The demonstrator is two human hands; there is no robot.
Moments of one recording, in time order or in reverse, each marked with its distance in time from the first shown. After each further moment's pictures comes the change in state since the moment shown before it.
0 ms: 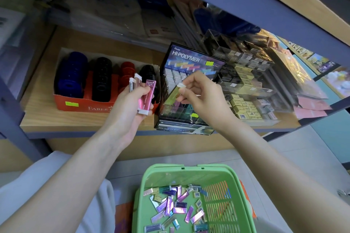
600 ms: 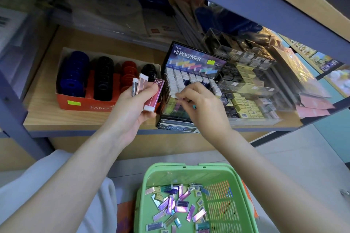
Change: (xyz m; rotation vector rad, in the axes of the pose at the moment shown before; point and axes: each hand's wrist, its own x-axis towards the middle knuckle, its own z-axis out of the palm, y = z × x) left_hand -0.008 0.004 0.003 0.105 -0.018 0.001; right_hand -0.015 0.020 0.018 -0.510 0.148 -0.307
